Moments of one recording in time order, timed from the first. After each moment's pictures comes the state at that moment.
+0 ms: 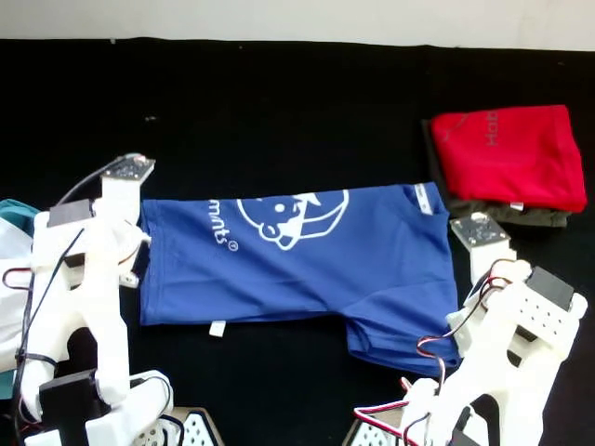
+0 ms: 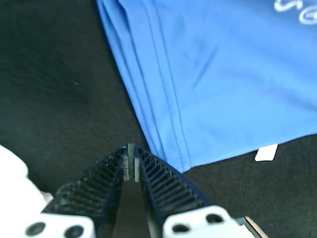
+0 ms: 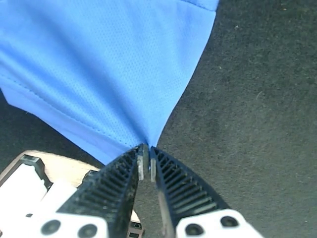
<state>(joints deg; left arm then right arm) -22.5 -17.5 38.9 67.6 -27.6 29.4 -36.0 50.4 79.7 50.9</state>
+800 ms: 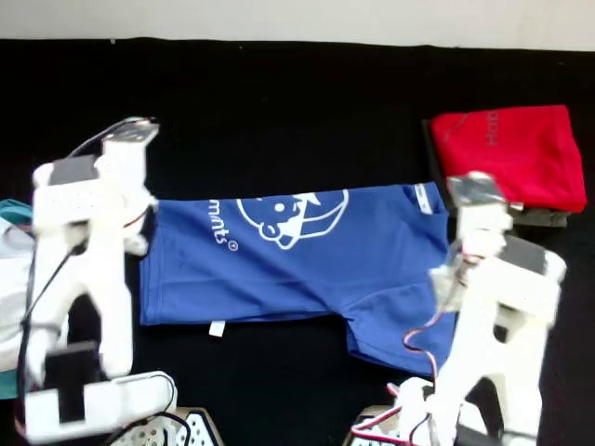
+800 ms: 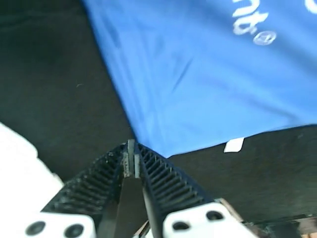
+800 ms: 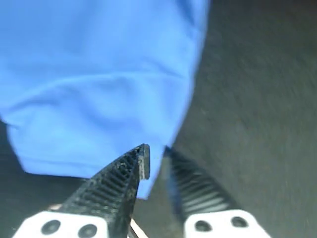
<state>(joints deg) -16.1 -7.4 18.6 80.6 -17.7 13.8 -31.6 41.4 77.8 29.1</state>
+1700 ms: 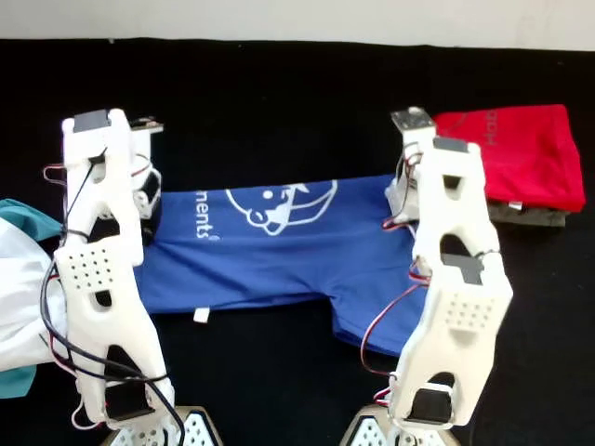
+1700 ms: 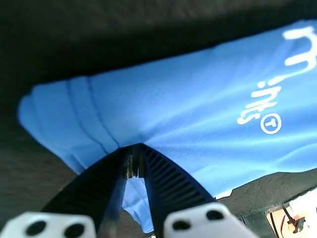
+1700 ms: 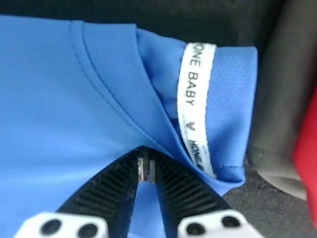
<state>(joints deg) -23.3 61.7 -53.5 101.0 -18.3 2.3 36.6 -14.5 70.8 20.3</state>
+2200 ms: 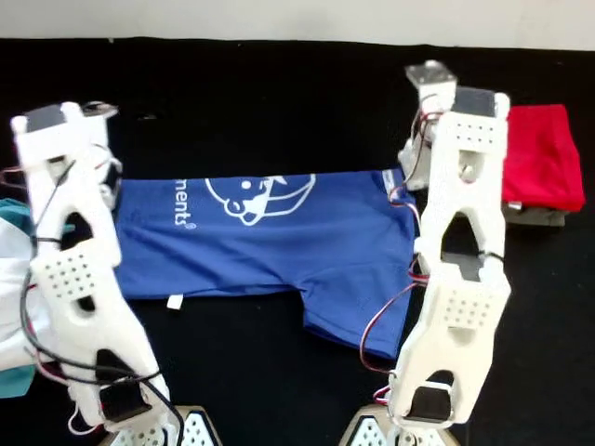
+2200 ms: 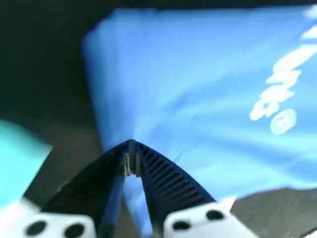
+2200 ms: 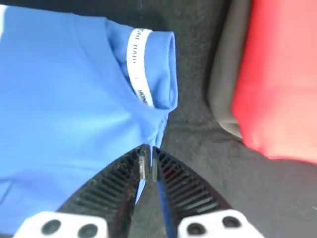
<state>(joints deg) -27.8 50.5 -49.9 100.9 -19.4 1.9 32.9 -43.4 99.5 19.8</state>
